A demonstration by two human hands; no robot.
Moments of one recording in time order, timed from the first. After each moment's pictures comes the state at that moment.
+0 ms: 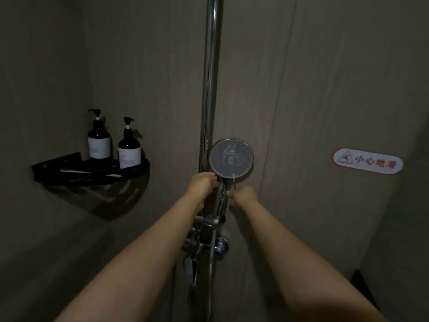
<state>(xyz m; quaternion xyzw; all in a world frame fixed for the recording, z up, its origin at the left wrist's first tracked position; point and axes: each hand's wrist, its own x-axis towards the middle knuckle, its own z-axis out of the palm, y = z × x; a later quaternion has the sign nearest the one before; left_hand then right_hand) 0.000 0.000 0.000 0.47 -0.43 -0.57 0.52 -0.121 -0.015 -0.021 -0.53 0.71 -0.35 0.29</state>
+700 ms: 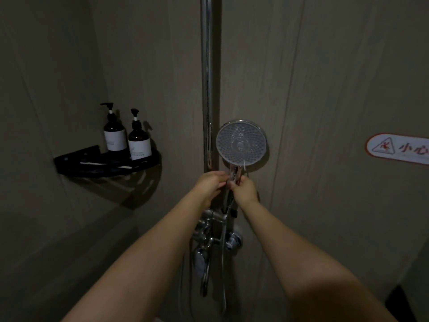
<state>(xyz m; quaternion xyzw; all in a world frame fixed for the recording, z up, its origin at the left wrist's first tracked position) -0.019 -0.008 -0.013 0.52 -0.44 -0.54 0.49 -0.117 -0.052 -0.056 -0.56 0.55 -0.49 0.37</state>
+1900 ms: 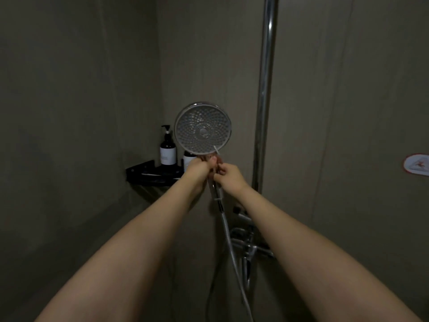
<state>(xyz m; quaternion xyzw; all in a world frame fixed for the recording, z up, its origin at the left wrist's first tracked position) 0.125 0.067 0.063 0.48 -0.48 -0.39 0.62 0.034 0.034 0.038 -0.70 0.37 -0.45 0.40</state>
